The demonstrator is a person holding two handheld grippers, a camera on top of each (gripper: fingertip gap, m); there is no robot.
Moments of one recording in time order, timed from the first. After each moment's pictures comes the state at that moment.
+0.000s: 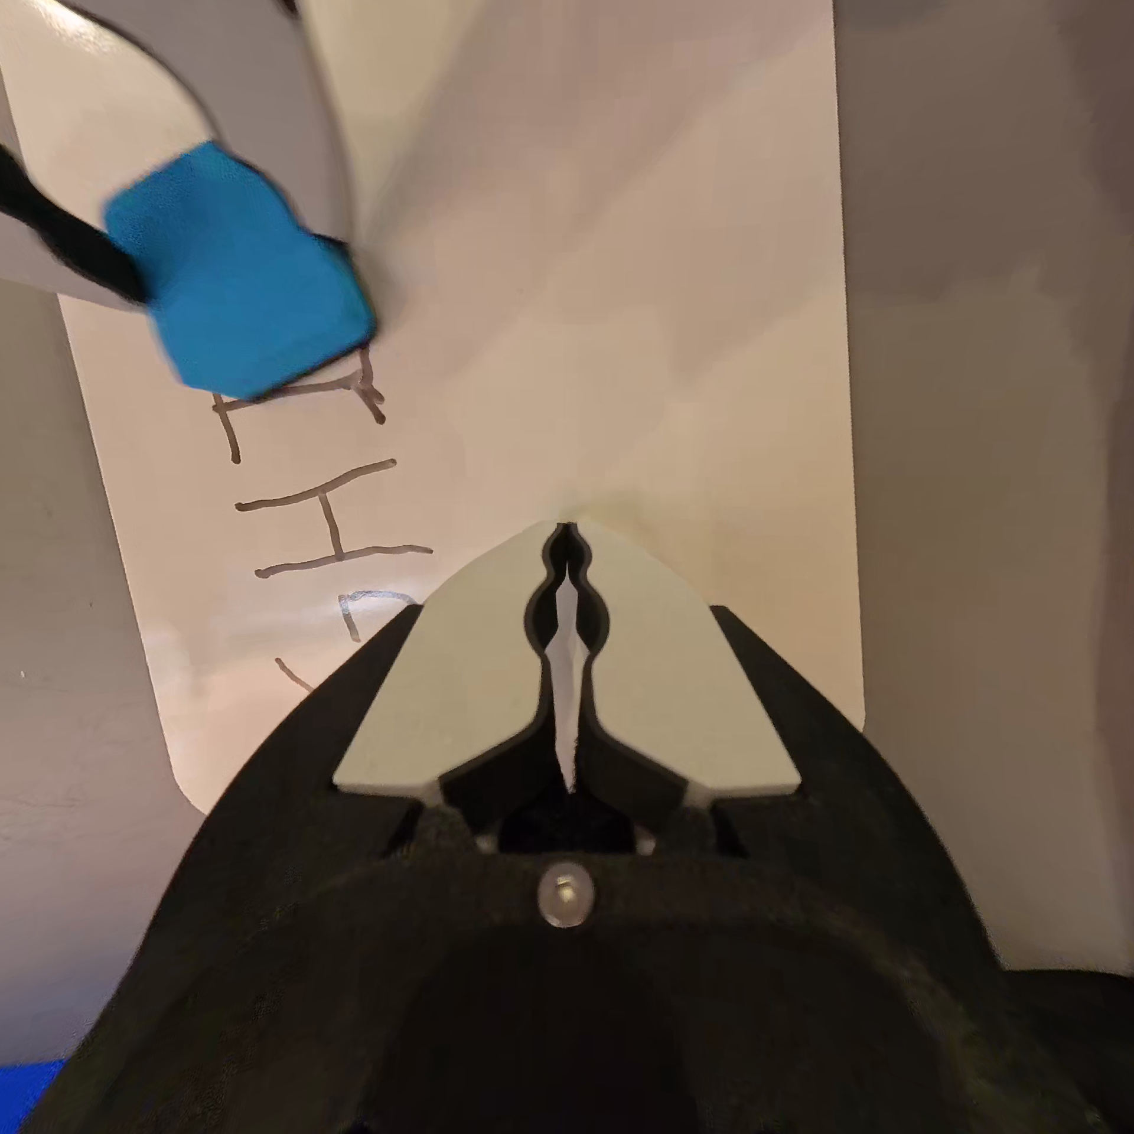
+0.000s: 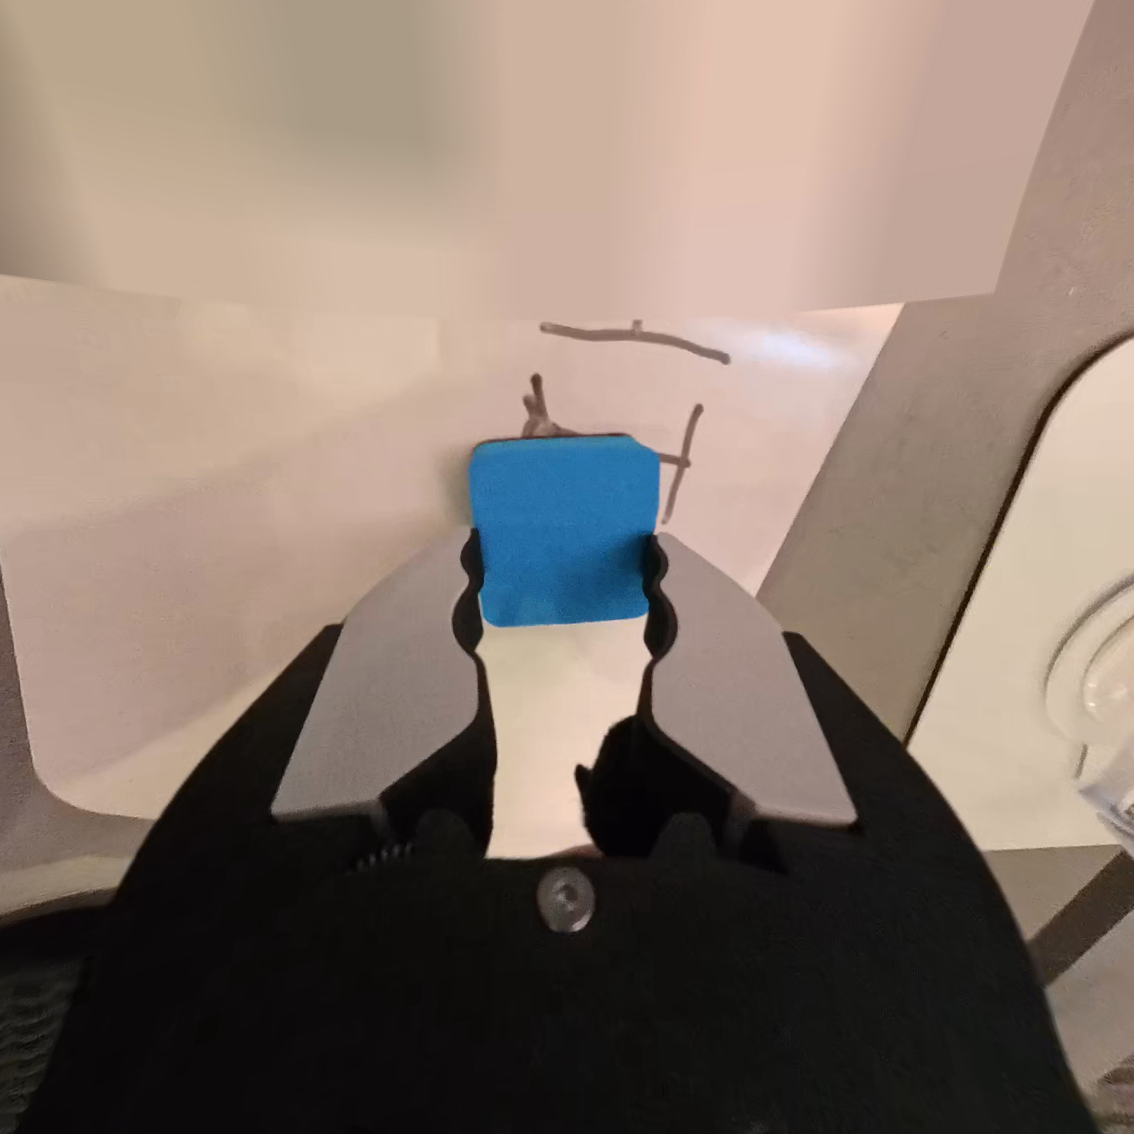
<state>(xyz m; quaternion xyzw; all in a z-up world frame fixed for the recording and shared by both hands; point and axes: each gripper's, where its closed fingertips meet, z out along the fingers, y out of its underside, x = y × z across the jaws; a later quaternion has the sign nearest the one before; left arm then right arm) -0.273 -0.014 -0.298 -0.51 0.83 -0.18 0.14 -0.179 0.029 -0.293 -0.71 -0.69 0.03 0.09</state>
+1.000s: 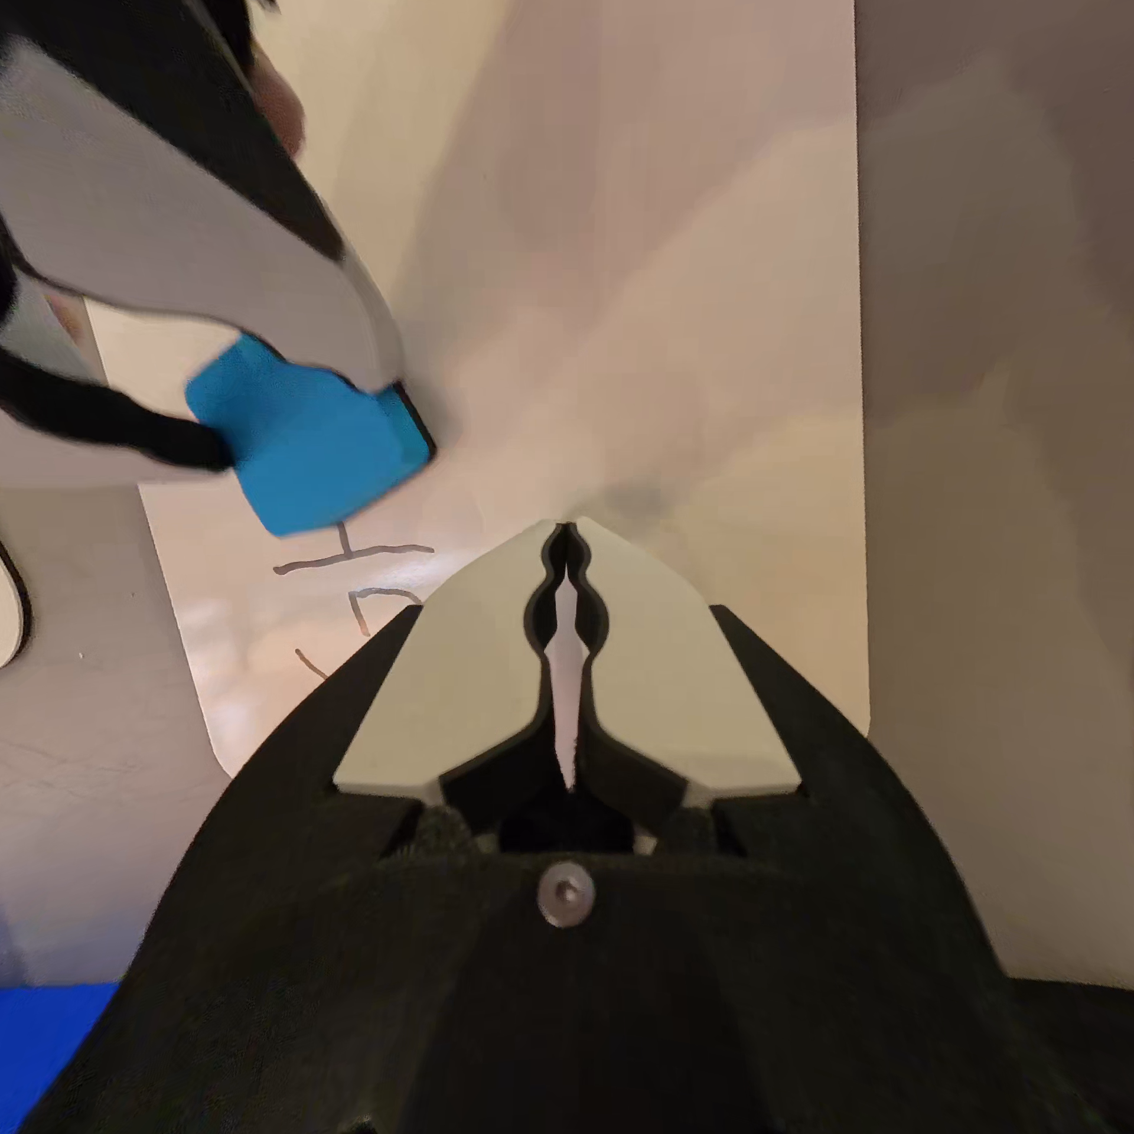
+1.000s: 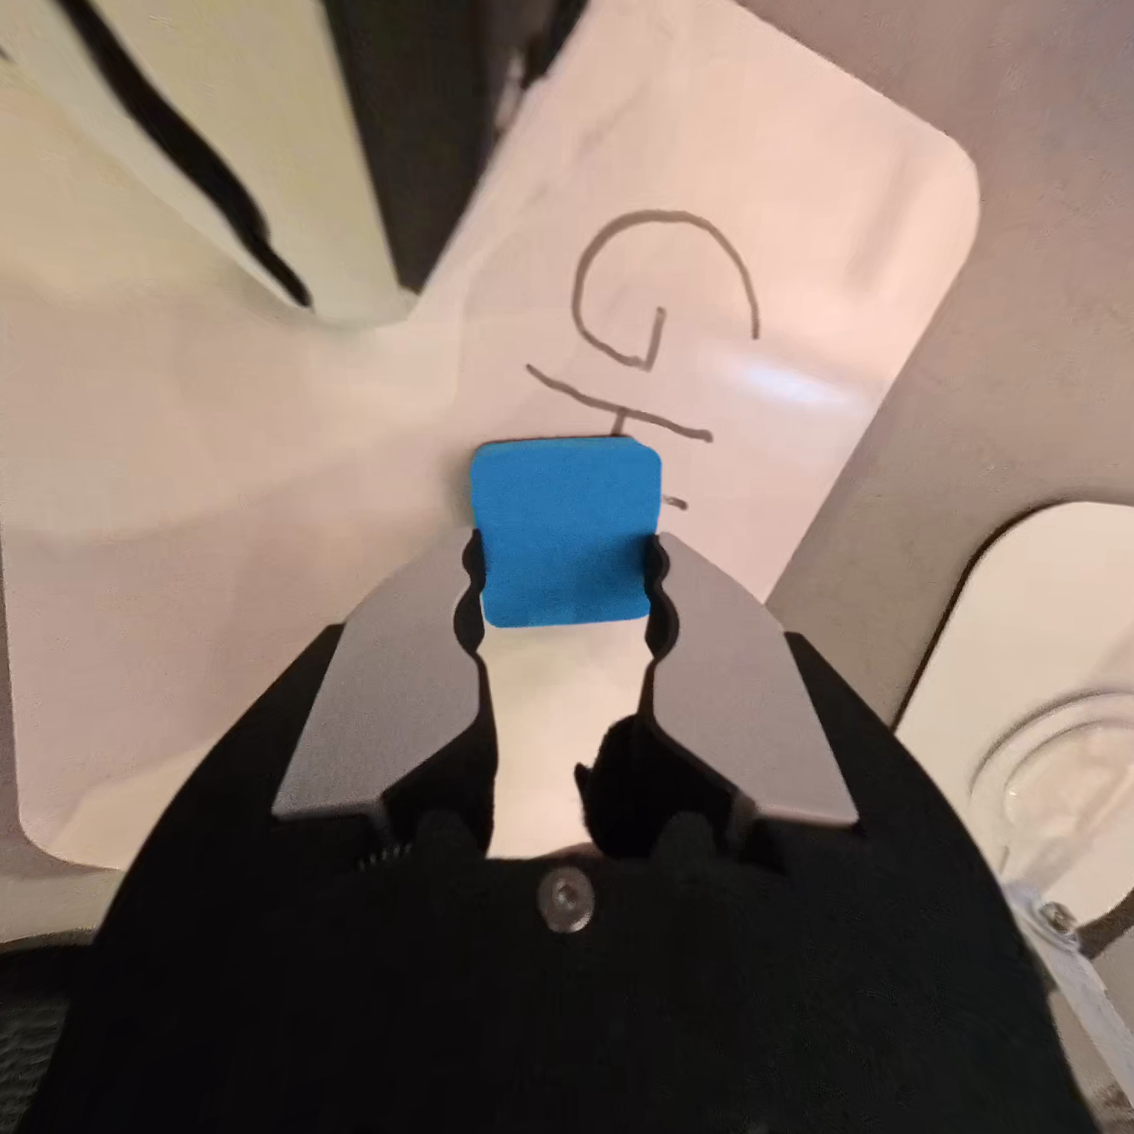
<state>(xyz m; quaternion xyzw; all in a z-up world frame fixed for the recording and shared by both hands) -0.272 -0.016 -0.298 -0.50 0.84 -0.13 0.16 -0.217 0.035 -0.294 -0.69 -0.72 0.04 0.09</state>
